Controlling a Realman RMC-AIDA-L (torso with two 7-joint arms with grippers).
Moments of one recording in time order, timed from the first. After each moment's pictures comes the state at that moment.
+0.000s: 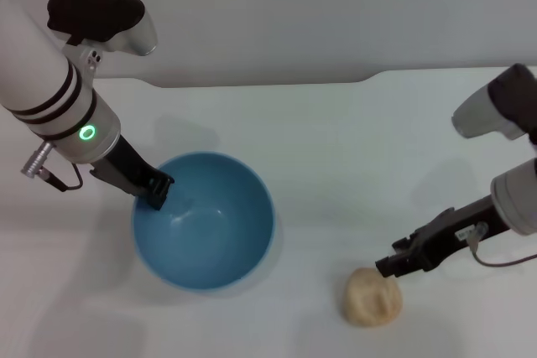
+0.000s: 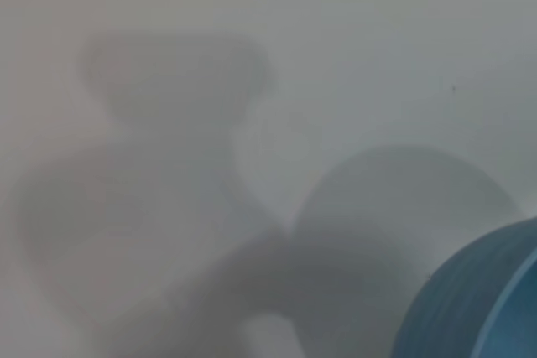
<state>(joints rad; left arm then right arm) -0.81 -2.05 -1.82 -1.01 2.71 -1.47 0.30 0.58 2.07 -1.20 -0.95 -2.37 -1.43 2.25</state>
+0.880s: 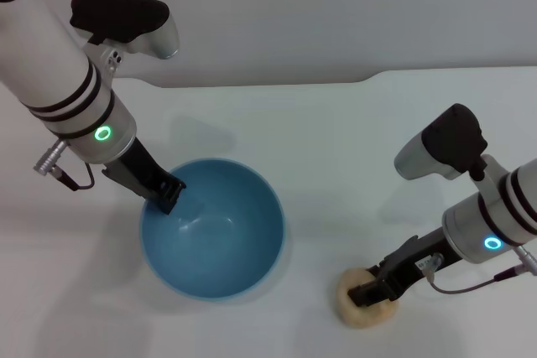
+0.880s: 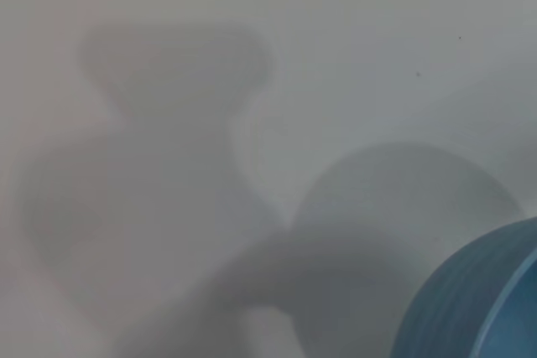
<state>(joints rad) -0.84 -2.06 -1.77 -1.01 2.70 -1.50 0.30 0.62 2.08 -1.44 -0.77 -2.29 -1.23 2.28</state>
